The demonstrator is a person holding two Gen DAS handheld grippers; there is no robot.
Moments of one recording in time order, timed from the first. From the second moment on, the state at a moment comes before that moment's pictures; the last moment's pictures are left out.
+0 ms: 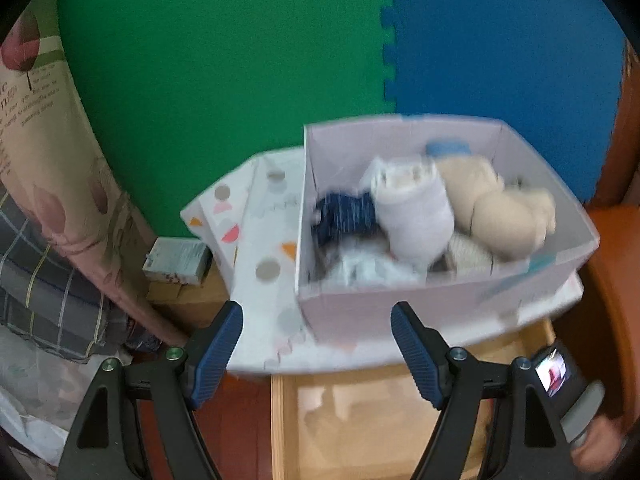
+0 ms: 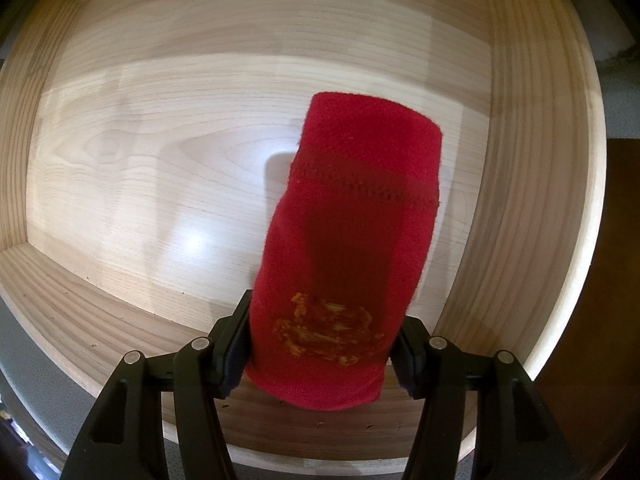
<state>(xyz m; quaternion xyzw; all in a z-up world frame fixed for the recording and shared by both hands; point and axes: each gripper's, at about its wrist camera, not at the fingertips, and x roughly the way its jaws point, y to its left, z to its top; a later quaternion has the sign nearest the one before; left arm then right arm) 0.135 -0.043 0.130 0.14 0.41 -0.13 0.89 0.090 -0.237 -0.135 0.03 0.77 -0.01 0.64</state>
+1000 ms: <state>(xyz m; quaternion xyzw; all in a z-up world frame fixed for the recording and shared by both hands) 0.071 0.001 -0.022 0.09 0.51 -0.09 0.85 0.085 -0.221 -0.121 0.01 0.74 -0.01 0.68</state>
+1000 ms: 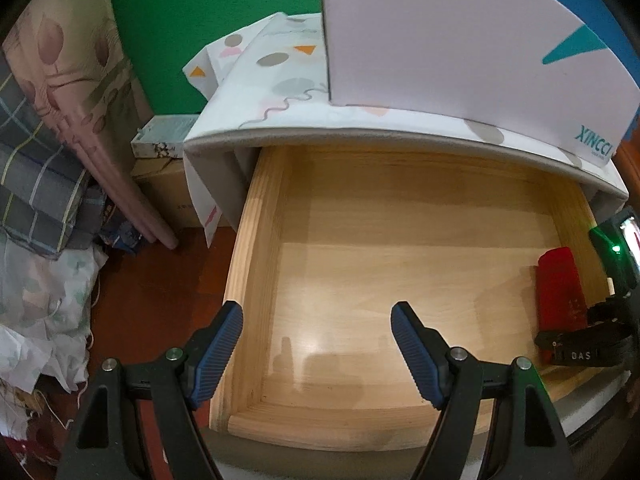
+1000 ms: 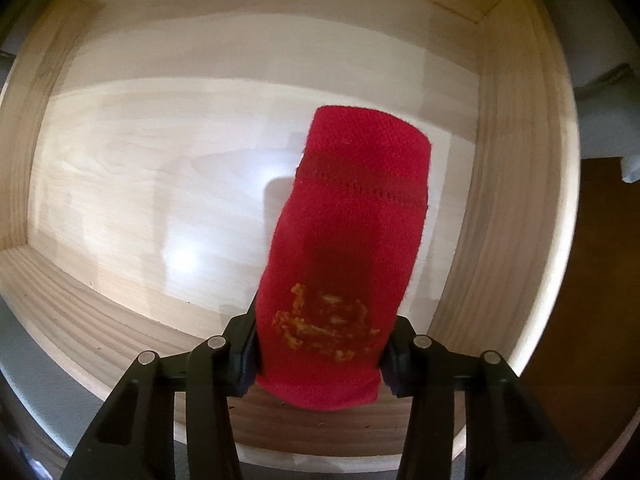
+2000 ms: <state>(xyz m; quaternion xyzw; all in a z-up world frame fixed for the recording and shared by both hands) 0.072 0.004 -0.025 0.09 0.51 -0.06 0.85 0.034 -0.233 0.008 0.06 0.56 0.06 0.82</state>
